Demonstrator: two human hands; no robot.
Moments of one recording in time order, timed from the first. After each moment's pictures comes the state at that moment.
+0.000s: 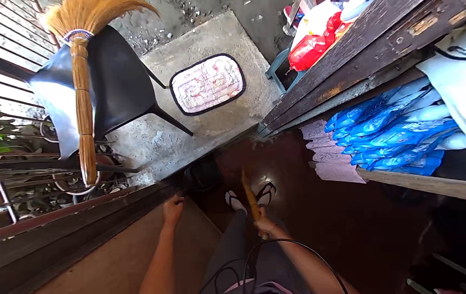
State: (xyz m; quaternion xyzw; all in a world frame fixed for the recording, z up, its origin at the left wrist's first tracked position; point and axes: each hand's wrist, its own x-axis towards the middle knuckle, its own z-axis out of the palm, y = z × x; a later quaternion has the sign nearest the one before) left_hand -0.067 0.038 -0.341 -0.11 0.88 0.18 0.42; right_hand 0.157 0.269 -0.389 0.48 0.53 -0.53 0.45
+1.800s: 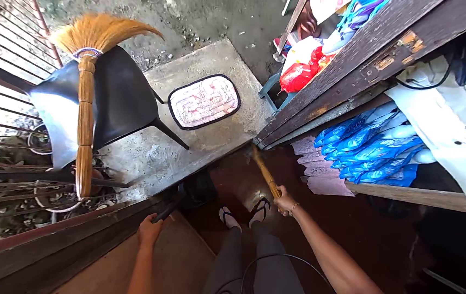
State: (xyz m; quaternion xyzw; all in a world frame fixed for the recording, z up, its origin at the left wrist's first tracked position) left_hand -0.084 -0.018 -0.351 -0.19 0.89 0.19 0.36; right_hand 0.100 0.382 -0.341 0.53 0.60 -0.47 0.36
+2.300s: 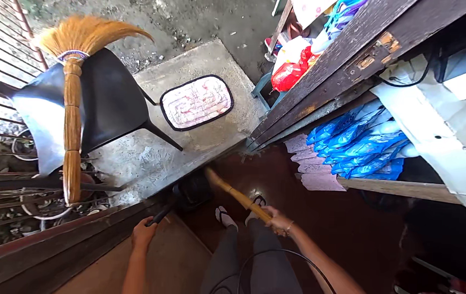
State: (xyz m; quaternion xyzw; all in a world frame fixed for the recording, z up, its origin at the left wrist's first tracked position) left_hand -0.080 -0.029 -0.368 -0.22 0.87 0.25 0.38; right_hand 0.152 0.350 -0.344 0.45 0.58 -0.52 0.44
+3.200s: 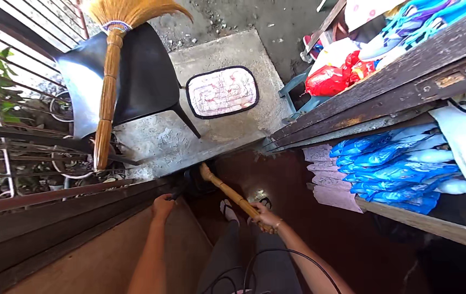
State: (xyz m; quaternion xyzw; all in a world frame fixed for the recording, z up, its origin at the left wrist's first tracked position) left_hand -0.098 -0.001 -0.352 -0.22 0.86 0.20 0.42; right_hand 0.083 0.306 -0.350 0.39 0.57 -0.55 0.47
